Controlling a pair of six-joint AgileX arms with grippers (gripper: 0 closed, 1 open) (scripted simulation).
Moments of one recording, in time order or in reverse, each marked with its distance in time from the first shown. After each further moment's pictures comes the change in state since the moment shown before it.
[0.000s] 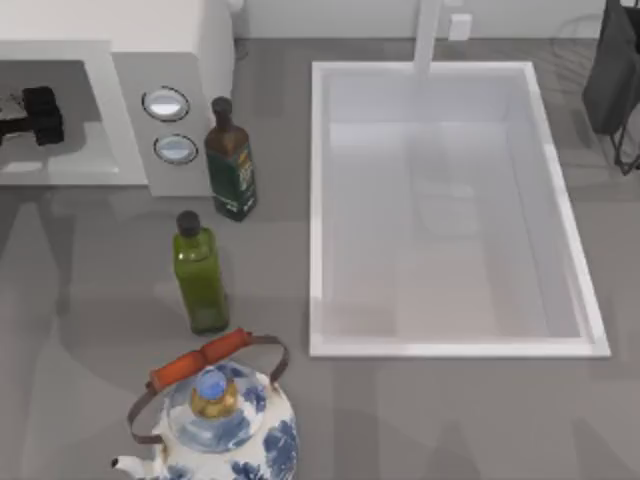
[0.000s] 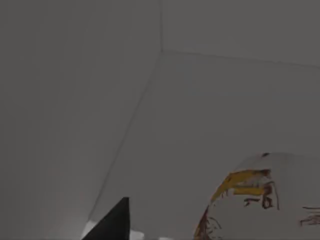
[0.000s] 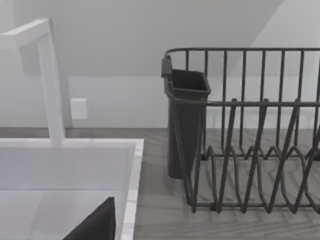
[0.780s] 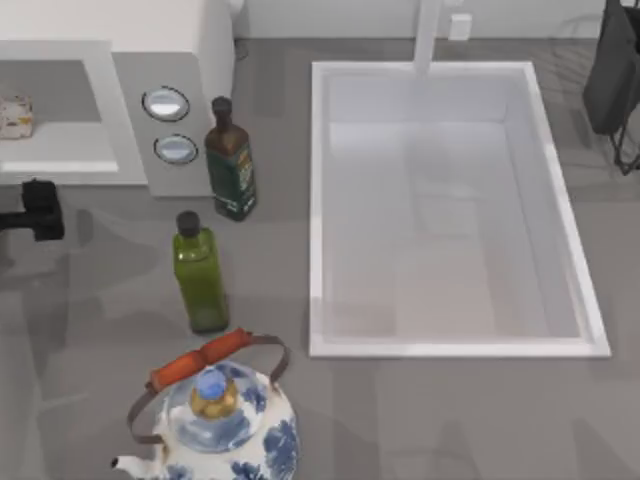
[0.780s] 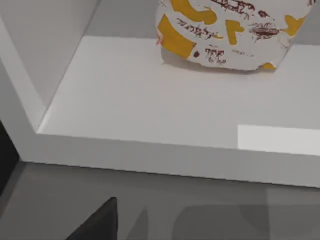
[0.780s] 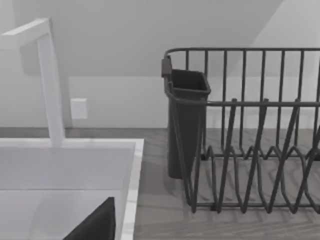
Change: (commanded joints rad) left arm 0.037 -0.189 -0.523 0.171 0.100 0.049; right arm 0.000 0.000 0.000 0.000 0.000 0.000
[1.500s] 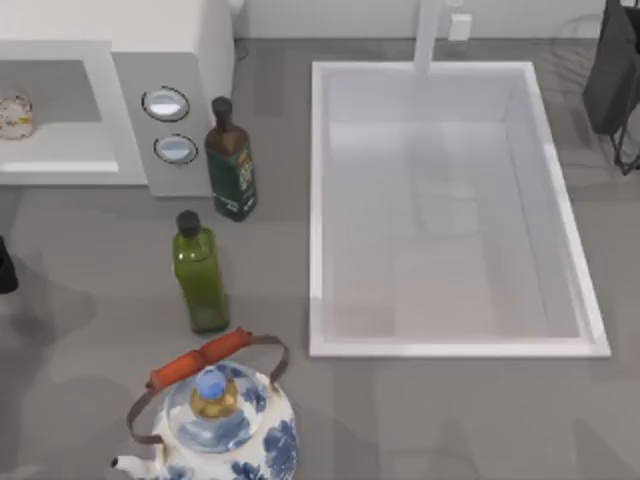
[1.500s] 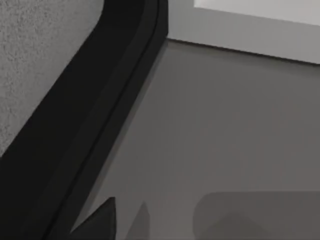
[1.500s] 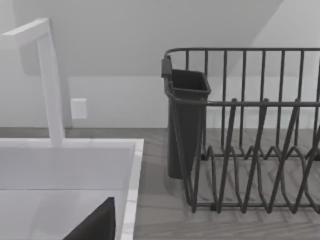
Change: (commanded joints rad) left arm 0.124 -0.072 -0.220 0.095 -0.039 -0.040; right arm 0.000 0.000 0.000 0.000 0.000 0.000
